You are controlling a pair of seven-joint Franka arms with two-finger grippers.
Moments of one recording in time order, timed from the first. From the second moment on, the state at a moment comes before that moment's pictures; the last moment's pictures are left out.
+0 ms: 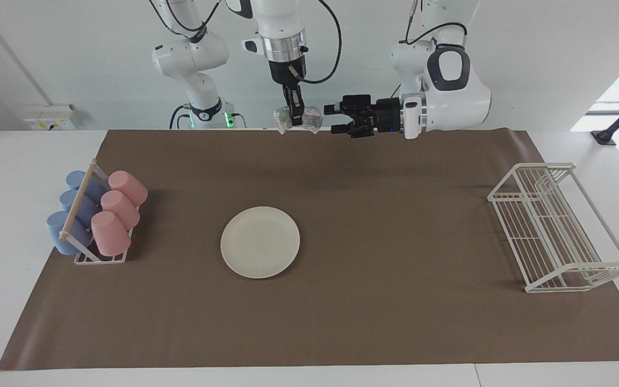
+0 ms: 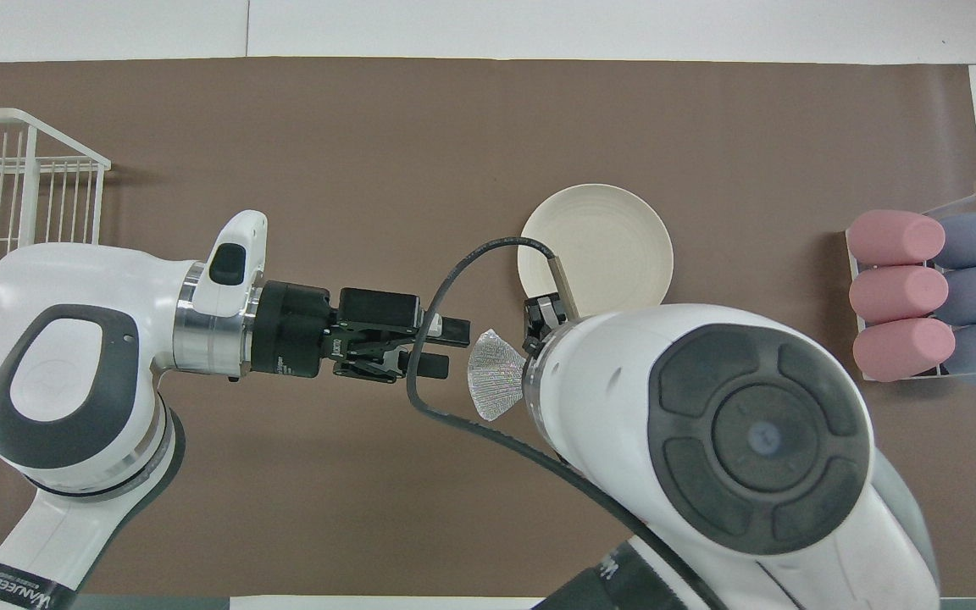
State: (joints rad) left arm -0.28 -0.10 -0.11 -2.10 -1.43 1.81 0.10; right arm 0.33 -0.05 0.29 -1.68 0.06 1.75 1.98
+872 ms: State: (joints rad) left arm -0.31 -0.10 -0.11 -2.10 -1.45 1.82 0.11; right arm 0.33 -0.05 0.29 -1.68 0.06 1.75 1.98
